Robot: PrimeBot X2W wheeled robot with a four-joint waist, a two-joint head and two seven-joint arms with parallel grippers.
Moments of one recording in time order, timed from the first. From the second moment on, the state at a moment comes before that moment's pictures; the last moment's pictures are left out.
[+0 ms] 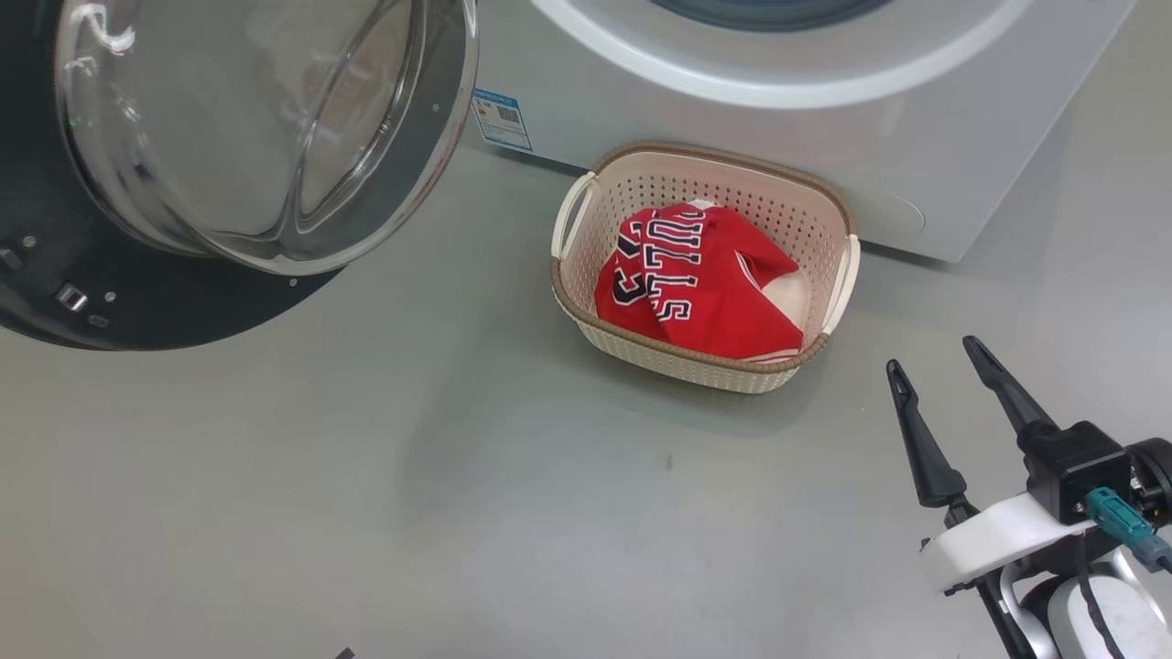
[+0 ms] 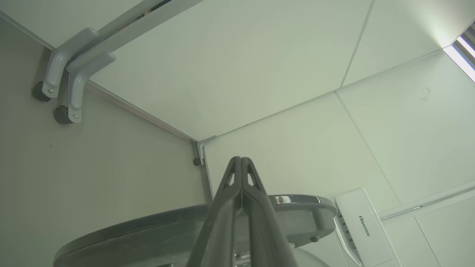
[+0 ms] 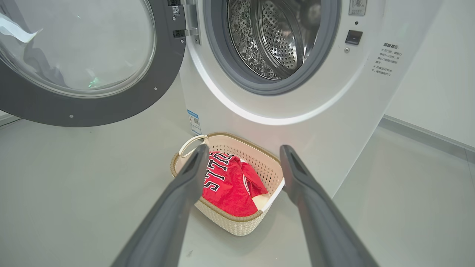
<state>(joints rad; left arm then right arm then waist) -0.41 0.37 0.33 0.19 -1.73 0.12 -0.03 0.03 -0.24 0.20 -0.11 0.20 0.00 -0.05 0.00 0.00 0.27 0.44</state>
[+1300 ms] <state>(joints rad) -0.62 0.44 0.19 0.52 -1.70 0.11 0.11 0.00 -0.28 0.15 -0.15 0.20 0.01 -0.03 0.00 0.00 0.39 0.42</state>
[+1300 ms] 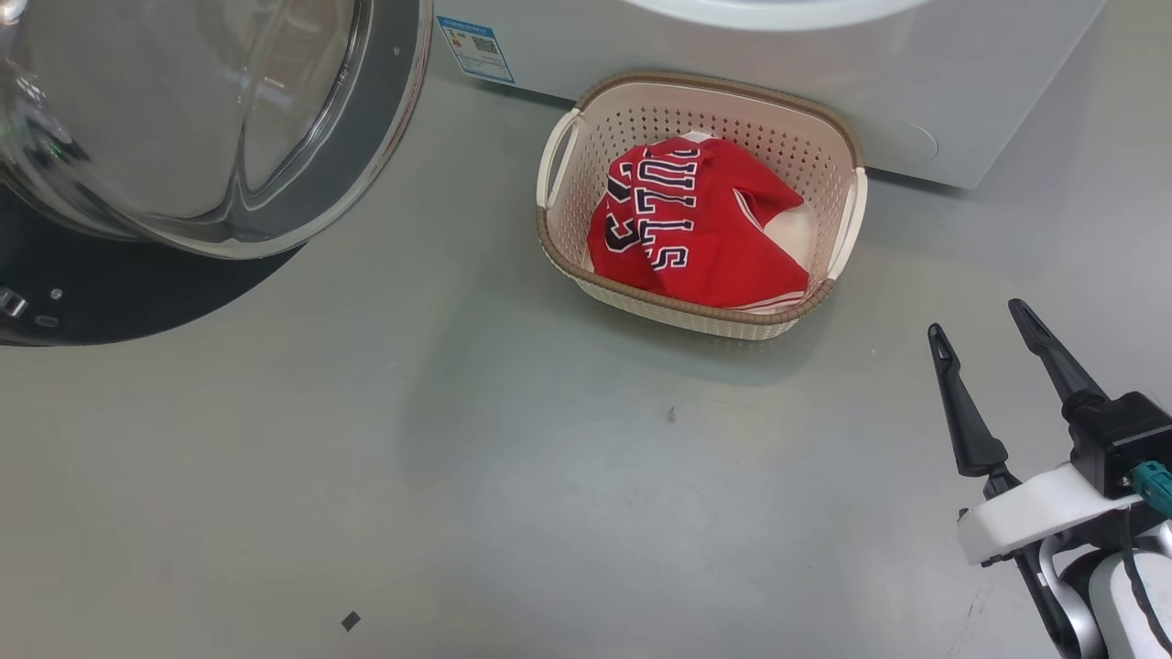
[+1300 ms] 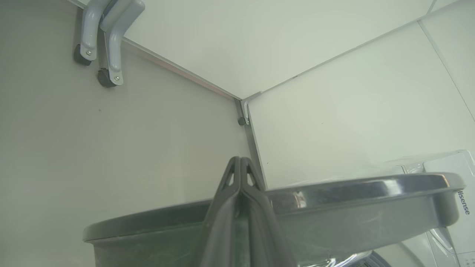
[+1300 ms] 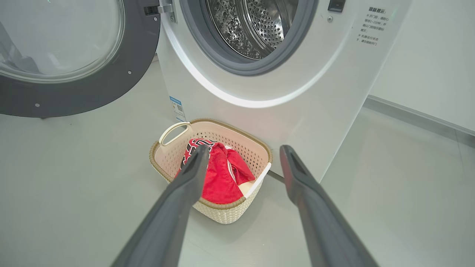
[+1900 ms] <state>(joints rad) -0.61 0.45 0.19 0.53 -1.80 -0.02 0.30 0.00 -0.28 0.15 -0.15 0.20 0.01 -0.03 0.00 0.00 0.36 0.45</state>
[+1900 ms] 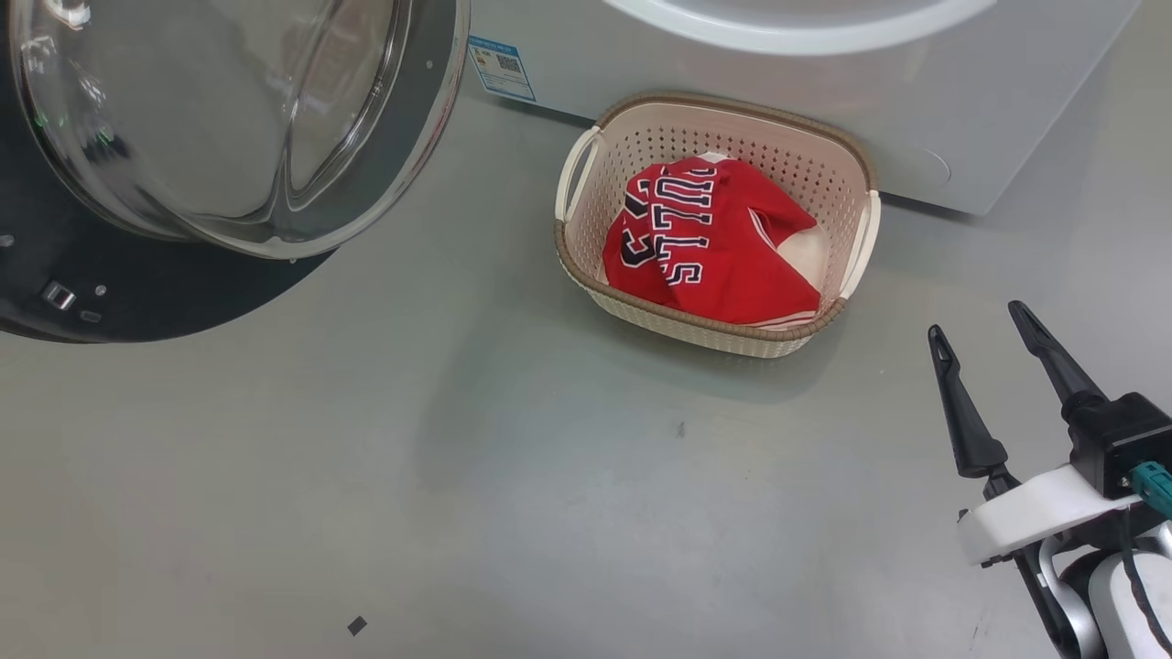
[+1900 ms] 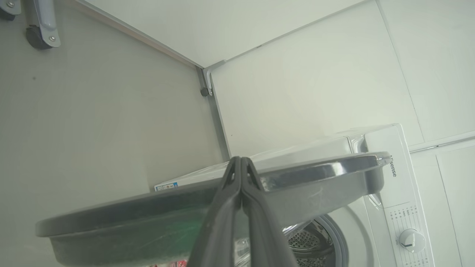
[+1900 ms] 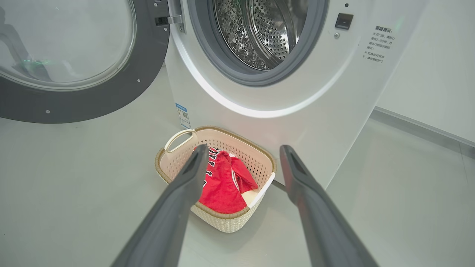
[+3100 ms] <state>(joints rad) -0.59 0.46 0.18 0.57 -1.85 -0.09 0.46 0.00 -0.28 0.16 -0.15 0.20 0.01 -0.02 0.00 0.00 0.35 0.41</state>
